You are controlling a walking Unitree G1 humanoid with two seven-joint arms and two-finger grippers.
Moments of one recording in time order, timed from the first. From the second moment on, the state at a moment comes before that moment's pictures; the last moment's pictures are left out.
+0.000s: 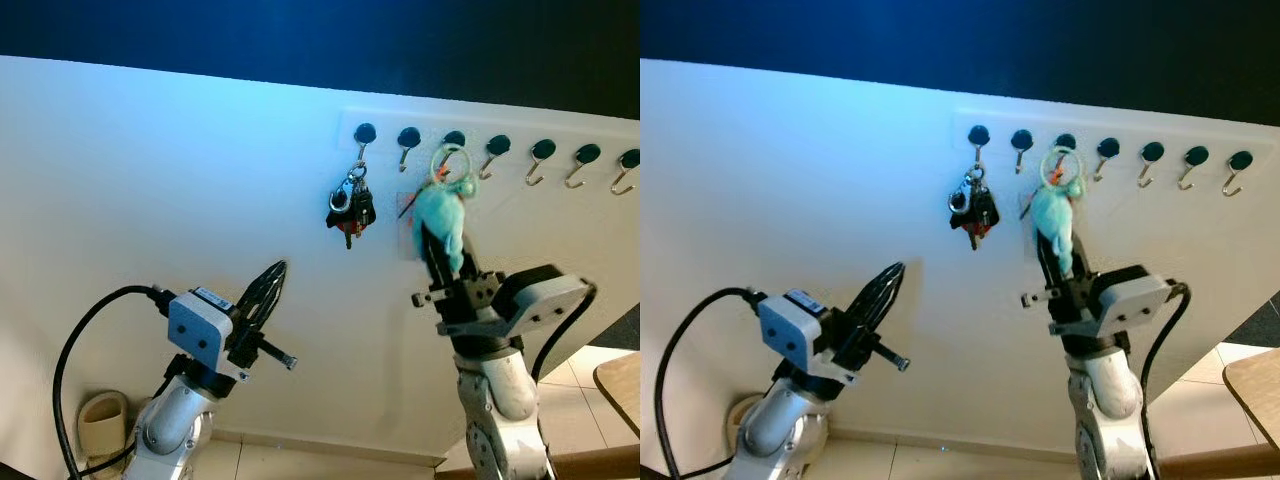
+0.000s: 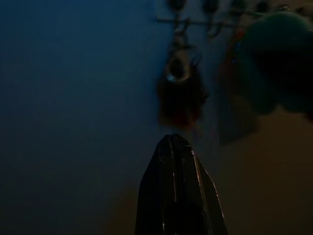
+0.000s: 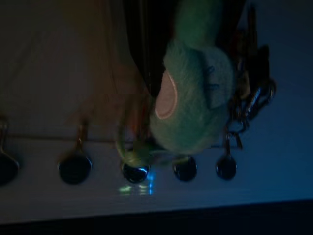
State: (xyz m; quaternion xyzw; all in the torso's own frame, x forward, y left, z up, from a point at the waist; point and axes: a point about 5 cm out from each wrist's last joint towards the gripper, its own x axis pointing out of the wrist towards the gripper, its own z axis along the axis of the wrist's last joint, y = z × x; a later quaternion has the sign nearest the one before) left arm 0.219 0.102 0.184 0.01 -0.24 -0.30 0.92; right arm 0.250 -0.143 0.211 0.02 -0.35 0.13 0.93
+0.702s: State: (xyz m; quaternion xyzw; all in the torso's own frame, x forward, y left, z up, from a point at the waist) left arm 0.213 0.079 0.212 0.02 -0.27 -0.37 0.89; right arm 0.244 -0.136 0.262 0.03 -0.42 0.12 0.90
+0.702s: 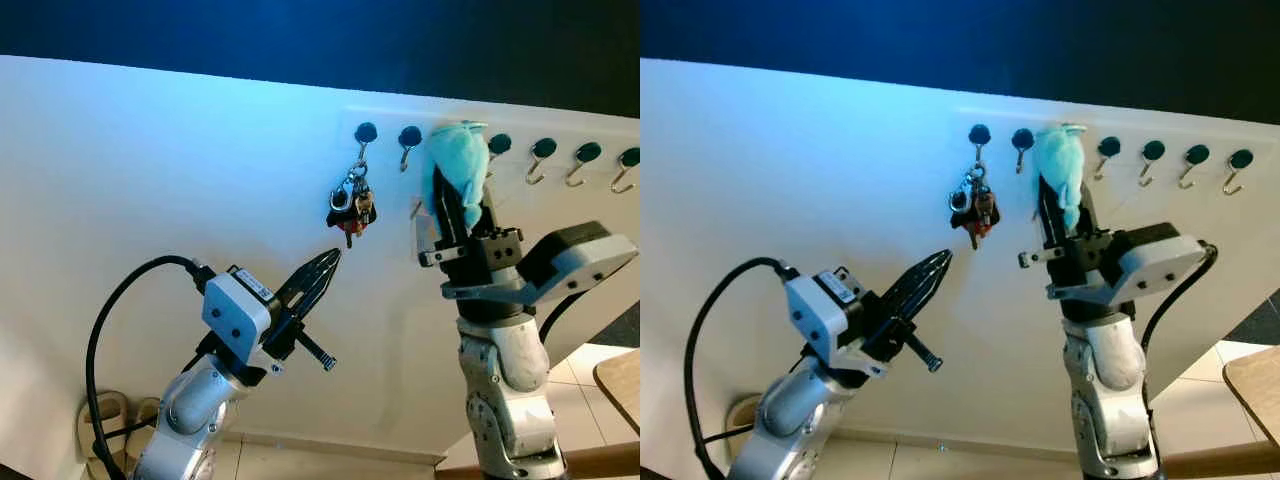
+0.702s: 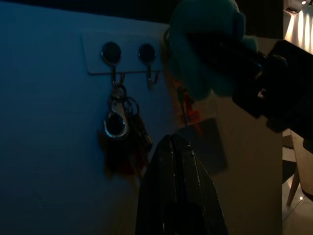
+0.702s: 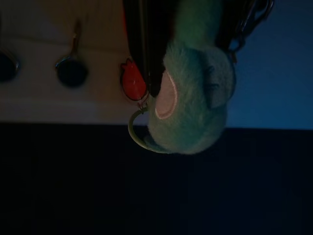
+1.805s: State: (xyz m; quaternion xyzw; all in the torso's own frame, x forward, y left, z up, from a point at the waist) left arm 0.217 0.087 0.211 0.01 -0.26 -0.34 0.90; right arm 0.252 -0.219 0.310 0.05 -0.46 -0.06 0.88
